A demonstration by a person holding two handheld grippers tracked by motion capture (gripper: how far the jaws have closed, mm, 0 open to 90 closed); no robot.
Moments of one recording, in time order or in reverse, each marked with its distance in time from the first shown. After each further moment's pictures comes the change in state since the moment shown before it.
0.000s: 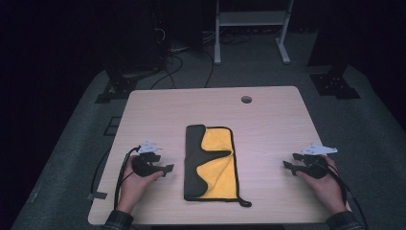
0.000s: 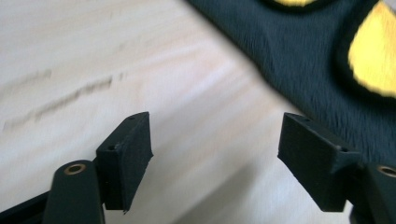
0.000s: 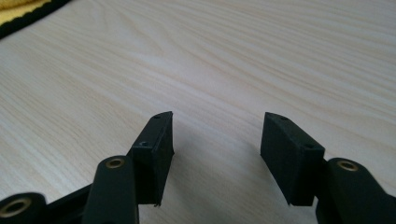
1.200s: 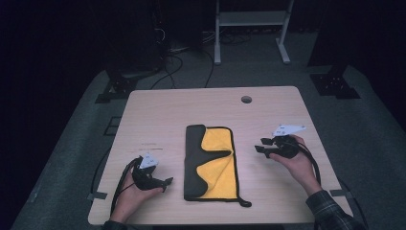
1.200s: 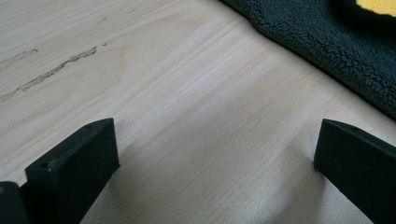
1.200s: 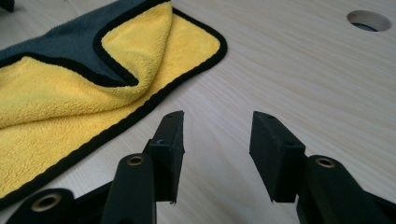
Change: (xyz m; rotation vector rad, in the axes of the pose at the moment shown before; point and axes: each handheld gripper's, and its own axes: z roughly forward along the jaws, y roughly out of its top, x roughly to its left) left arm -0.012 -0.026 0.002 -0.007 0.048 0.145; right arm 0.043 0.086 0.039 -0.043 0.197 -0.118
